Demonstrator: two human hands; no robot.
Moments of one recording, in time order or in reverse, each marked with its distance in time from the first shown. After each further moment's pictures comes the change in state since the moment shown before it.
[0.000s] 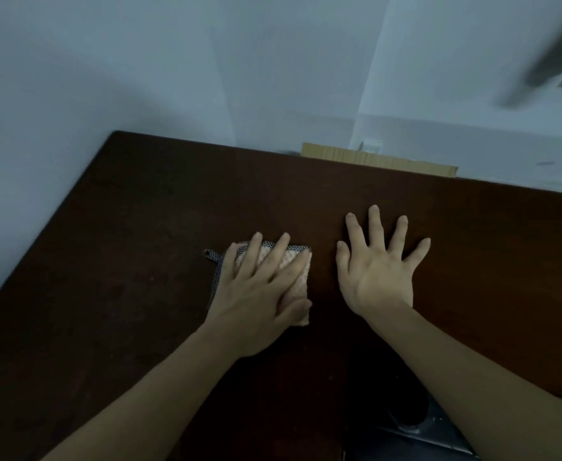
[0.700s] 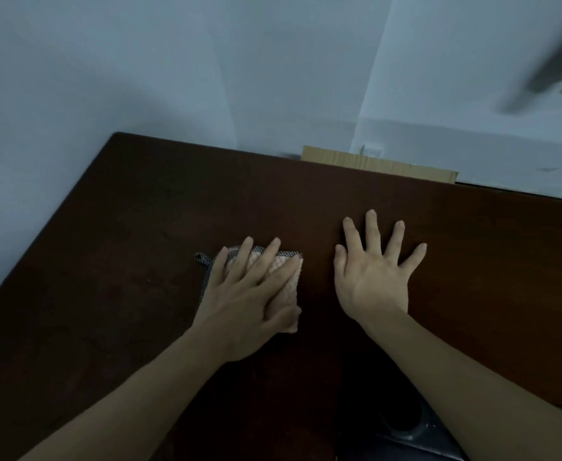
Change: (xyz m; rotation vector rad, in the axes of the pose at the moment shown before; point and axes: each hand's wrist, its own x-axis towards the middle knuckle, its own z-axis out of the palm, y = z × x) left_hand -0.006 -0.009 0.000 -0.009 0.016 -0.023; right_hand -0.002 -0.001 -0.002 0.020 -0.003 -0.001
